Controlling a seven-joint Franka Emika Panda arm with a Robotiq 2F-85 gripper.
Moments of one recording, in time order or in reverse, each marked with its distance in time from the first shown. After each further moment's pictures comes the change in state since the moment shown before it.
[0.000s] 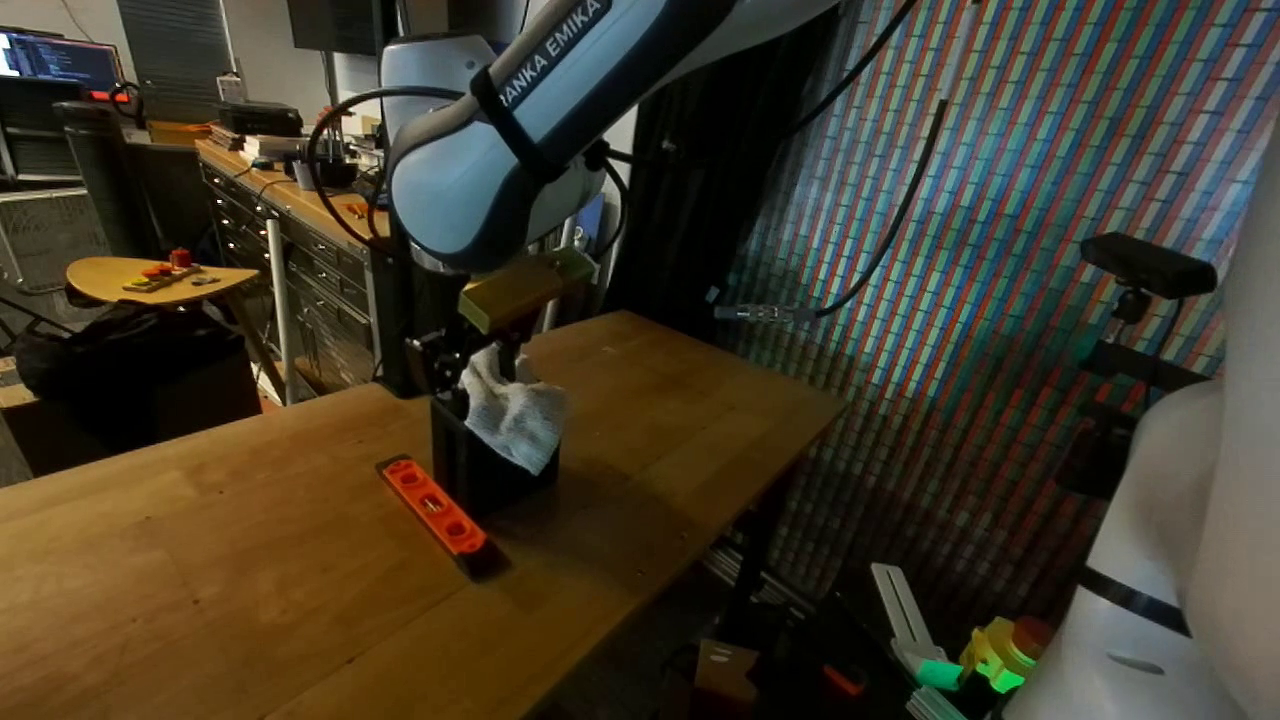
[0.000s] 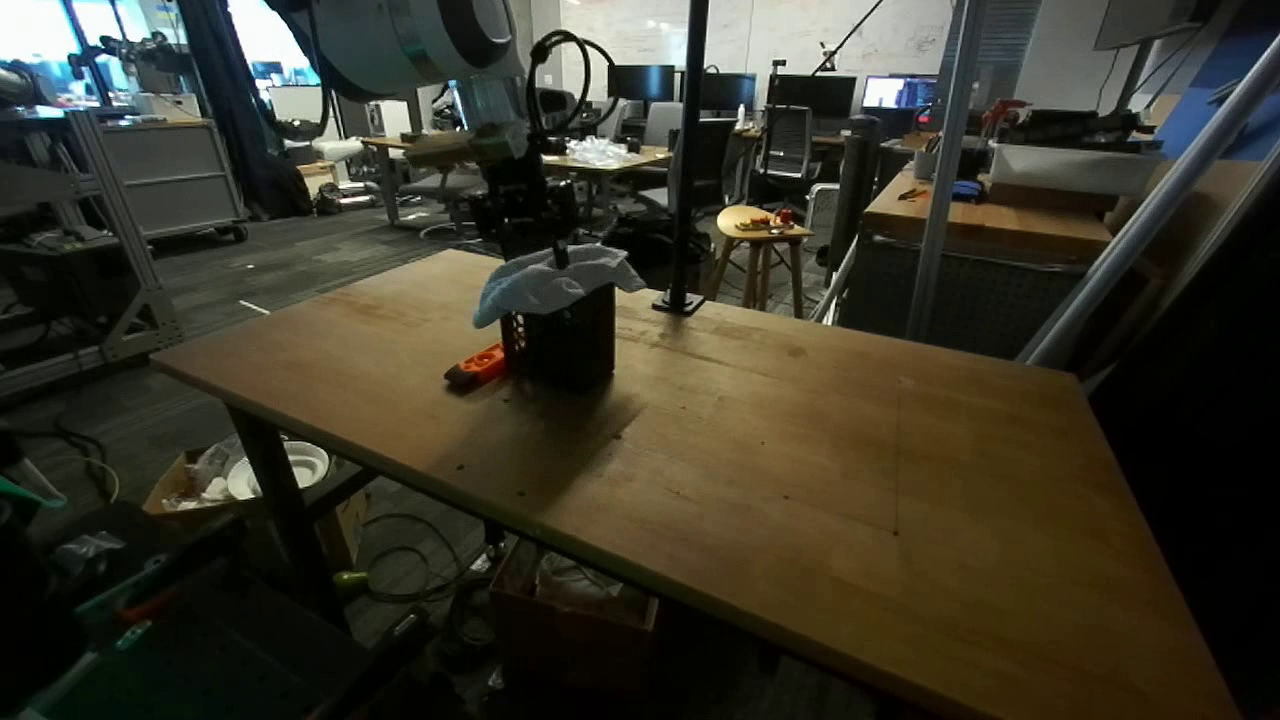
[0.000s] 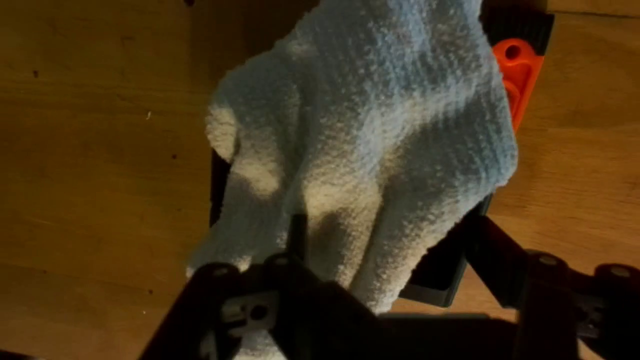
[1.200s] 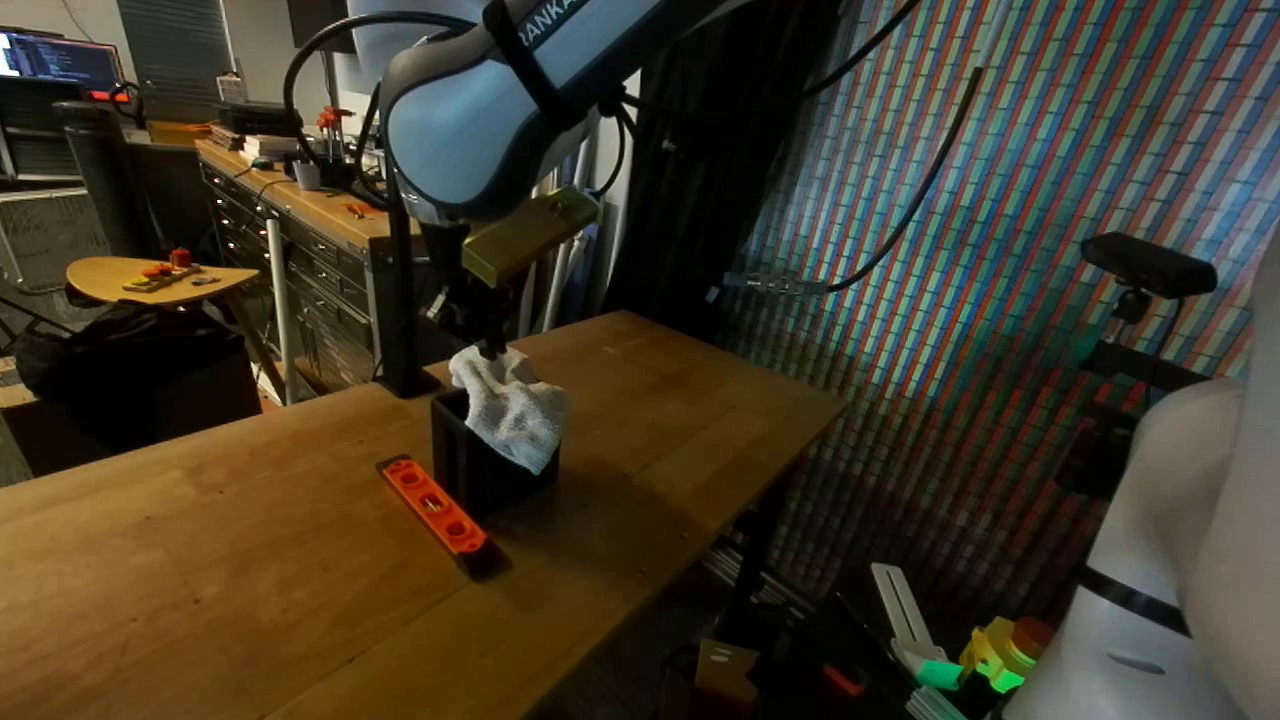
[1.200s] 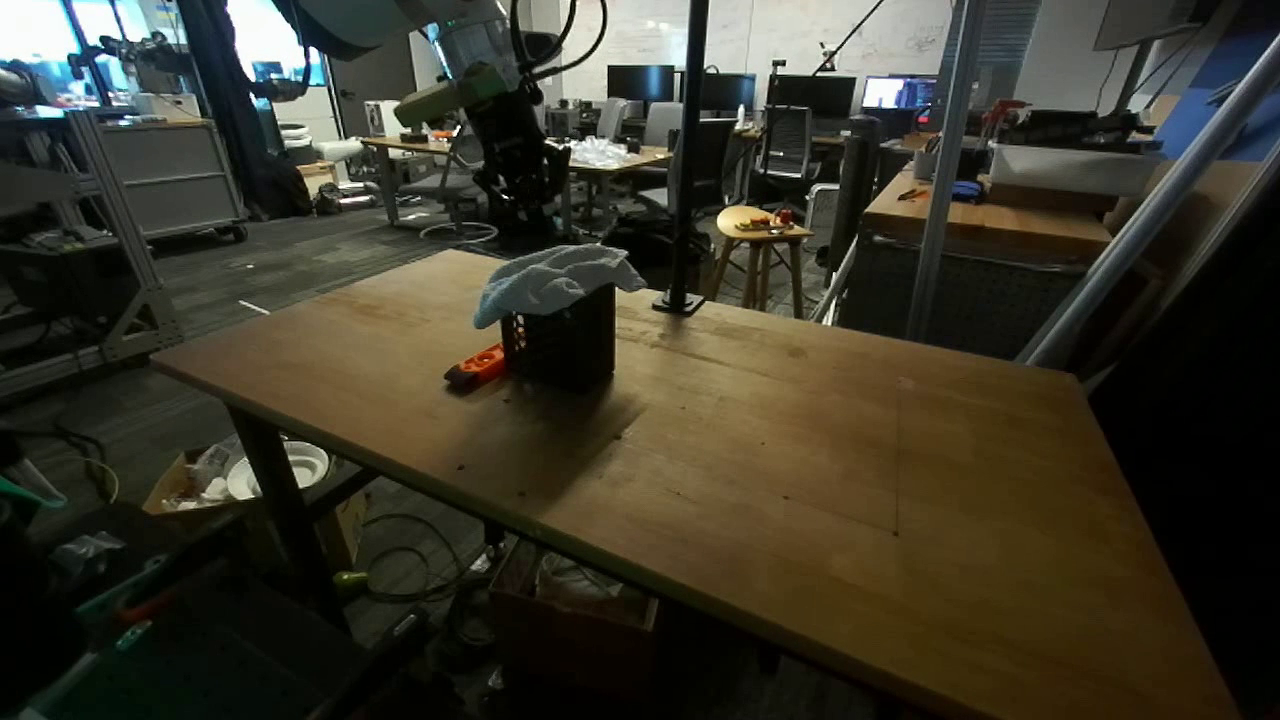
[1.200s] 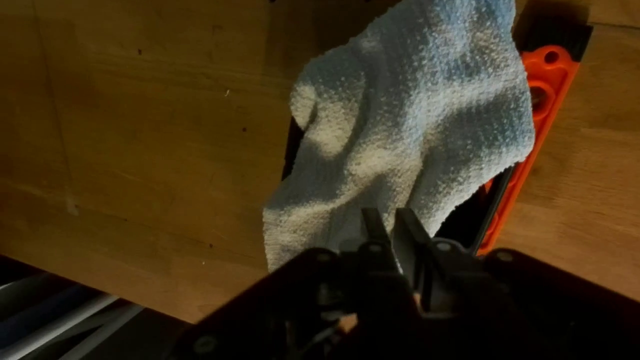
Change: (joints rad) arm -0.003 -0.073 0.027 0.033 -0.139 -0.118 0.034
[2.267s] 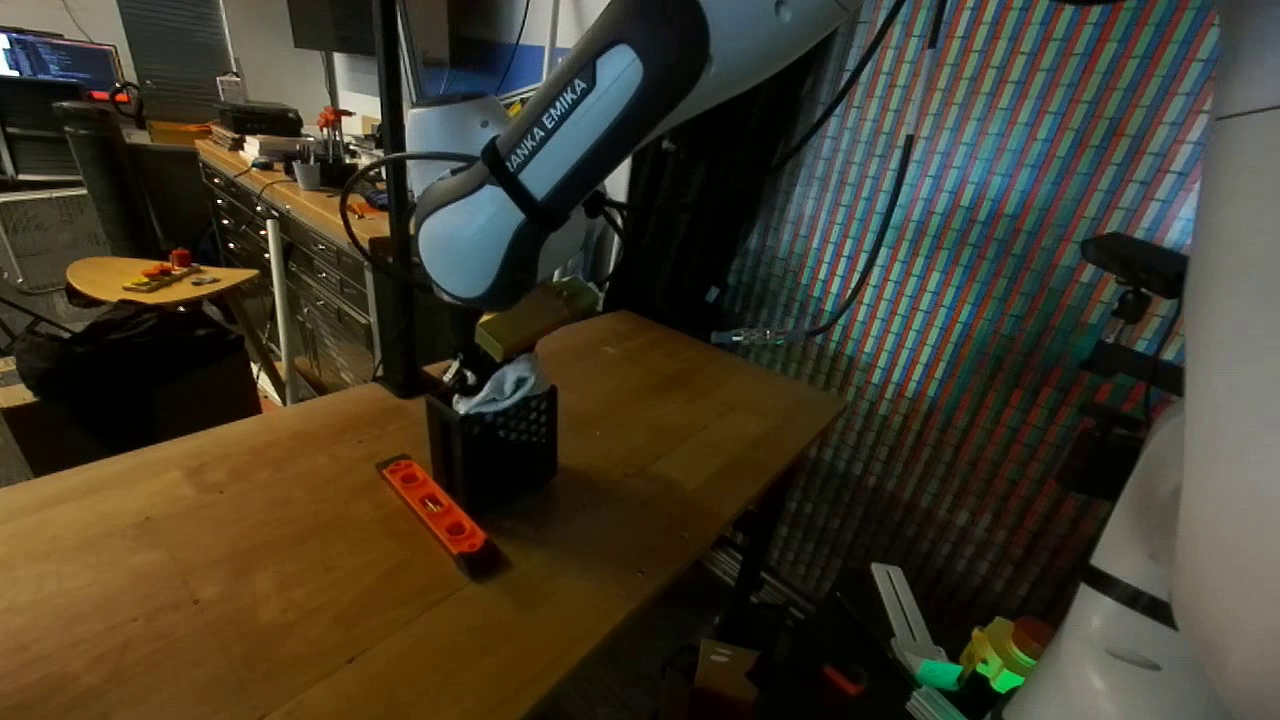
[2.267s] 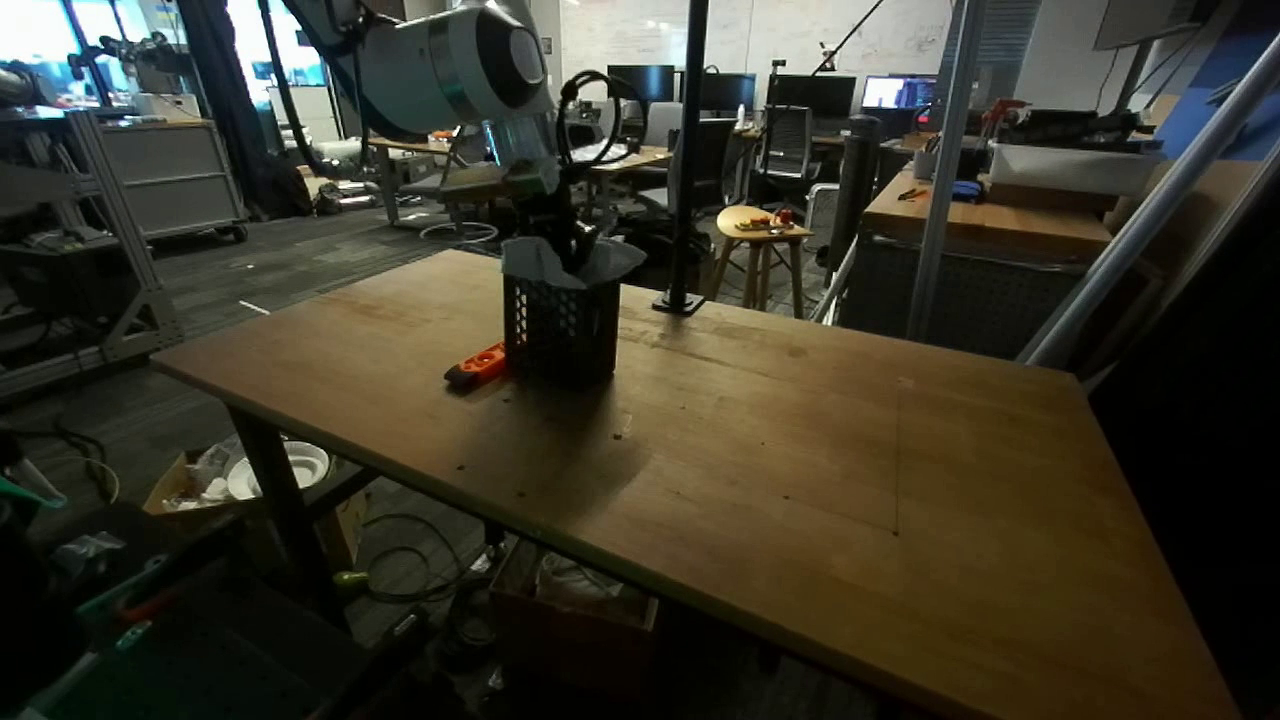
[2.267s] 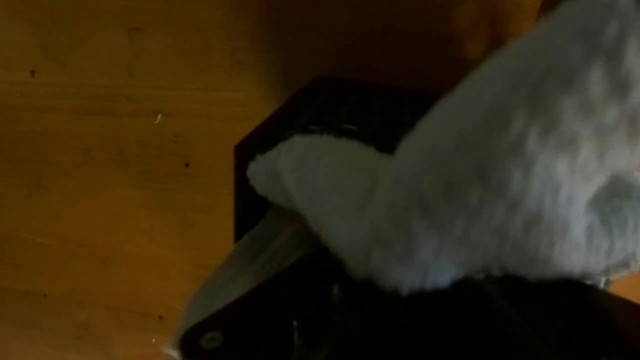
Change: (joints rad) arm -0.071 0.178 -0.011 0.001 0.101 0.182 -0.026
